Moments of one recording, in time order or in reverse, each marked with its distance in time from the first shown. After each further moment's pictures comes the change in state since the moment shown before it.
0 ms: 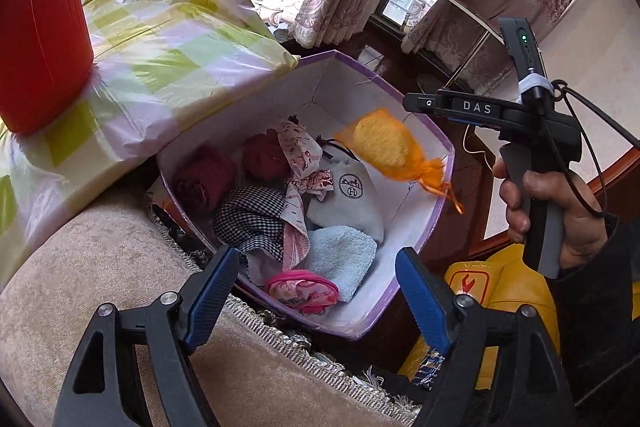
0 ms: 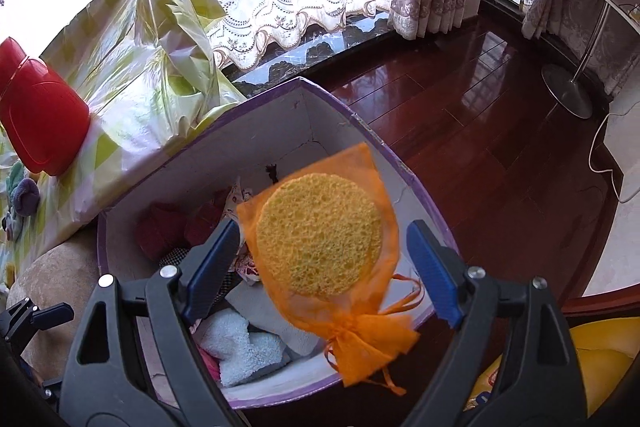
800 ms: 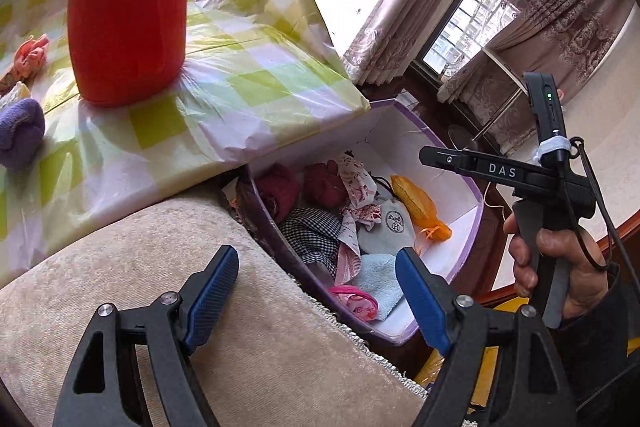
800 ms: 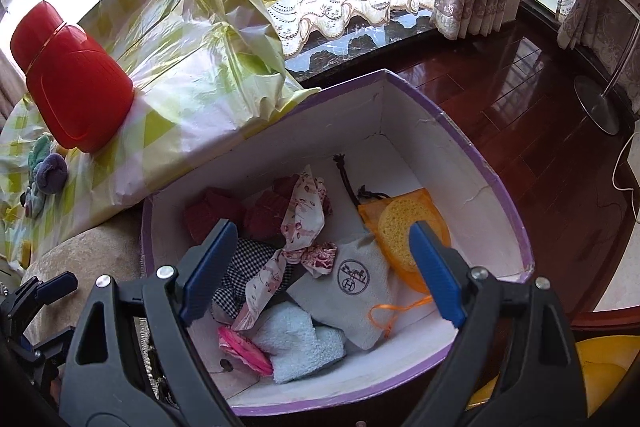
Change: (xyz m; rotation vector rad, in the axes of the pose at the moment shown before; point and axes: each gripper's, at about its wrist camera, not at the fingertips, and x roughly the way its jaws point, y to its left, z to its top) left arm -0.047 0.058 -0.014 -0.176 -0.142 0.074; right arm -0.004 0.066 -0.006 -0.090 0.036 0.103
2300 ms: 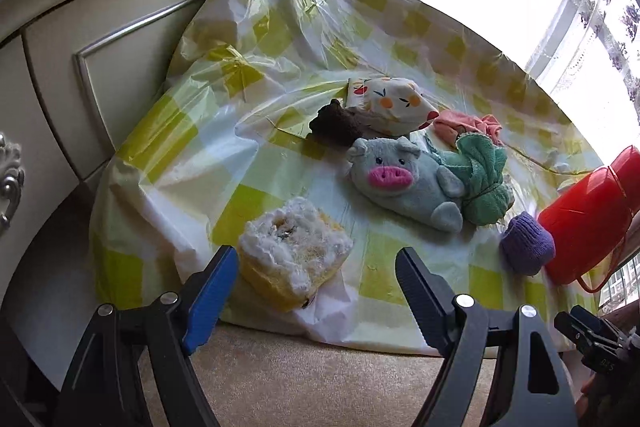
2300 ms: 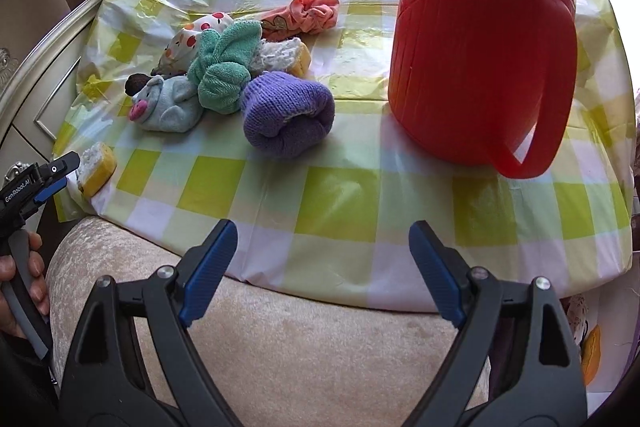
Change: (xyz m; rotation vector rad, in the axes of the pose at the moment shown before) left arm -0.187 0.332 -0.090 -0.700 -0.348 0.629; right arm 0.044 0.354 -0.023 -0.540 0.004 0.266
